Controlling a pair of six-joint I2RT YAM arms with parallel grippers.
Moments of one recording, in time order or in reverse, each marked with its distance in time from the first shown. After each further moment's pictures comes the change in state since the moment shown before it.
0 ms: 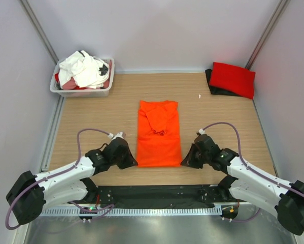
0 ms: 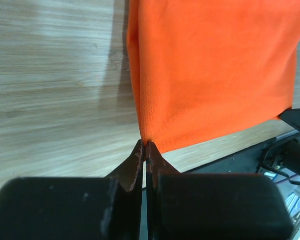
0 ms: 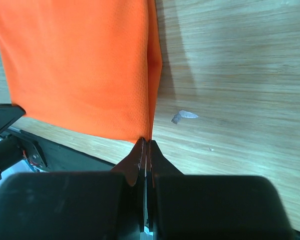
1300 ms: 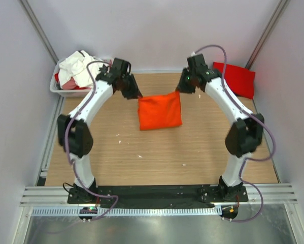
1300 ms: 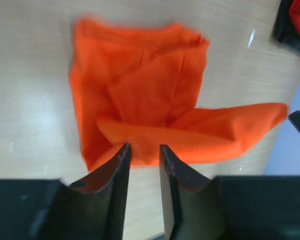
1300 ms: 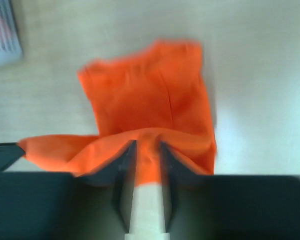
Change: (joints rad) left arm 0.430 0.812 1.256 -0.435 0.171 0.344; right arm -0.319 0.865 1.244 -0.300 0.085 -0.389
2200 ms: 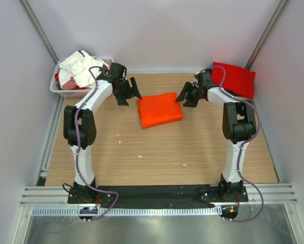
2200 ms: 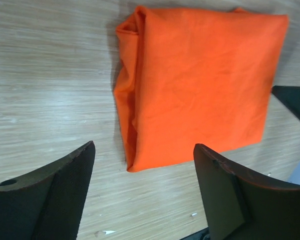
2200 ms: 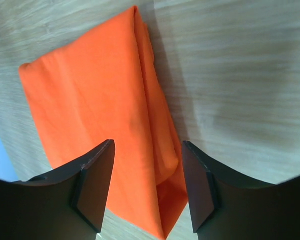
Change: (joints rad) left arm 0.117 0.265 0.152 -0.015 0.076 0.093; right arm -0.189 0.337 -0.104 0.377 -0.346 -0.051
